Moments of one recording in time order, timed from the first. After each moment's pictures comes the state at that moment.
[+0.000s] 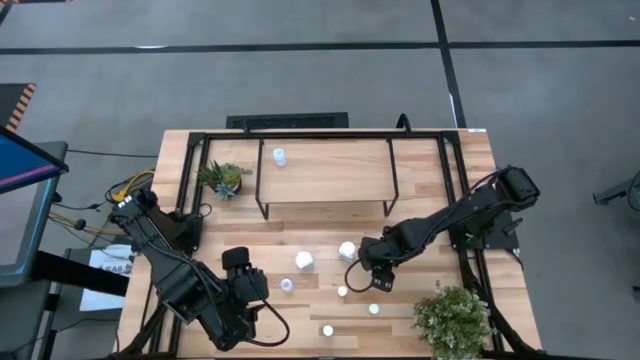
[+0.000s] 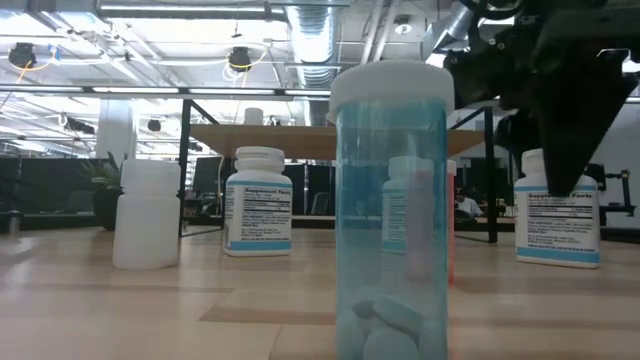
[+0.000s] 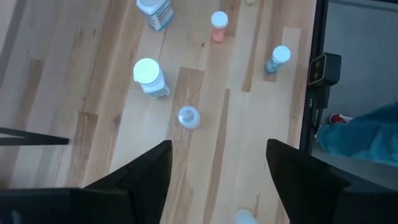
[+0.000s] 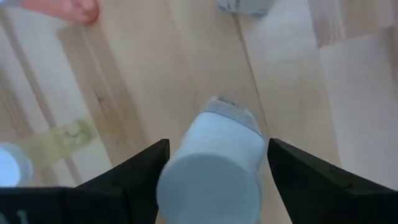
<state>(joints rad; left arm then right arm) -0.79 1.75 1.93 -1.45 -0.41 -0.91 0.35 1.64 1.03 -0.72 -0.05 0.70</state>
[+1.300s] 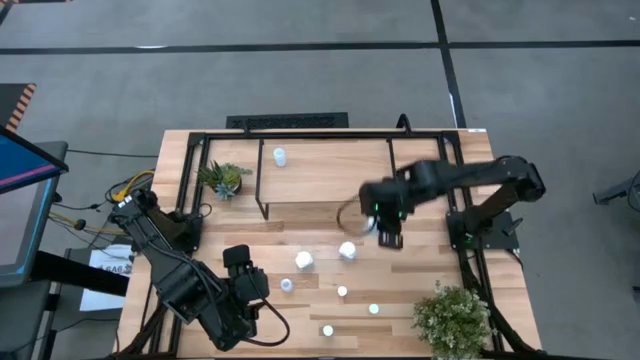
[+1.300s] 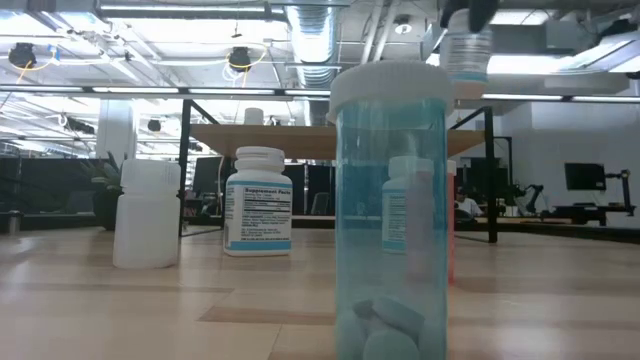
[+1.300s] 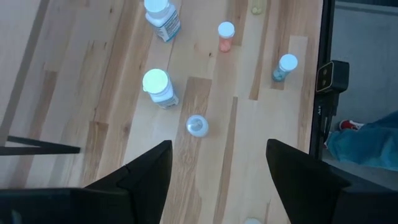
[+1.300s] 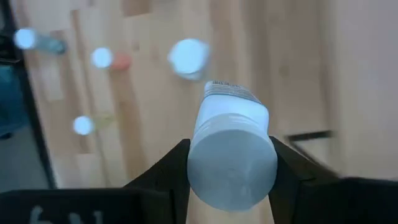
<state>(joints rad) -0.78 1.75 1.93 -1.45 -0.46 -0.89 0.10 1.56 1.64 -1.38 -0.03 0.26</state>
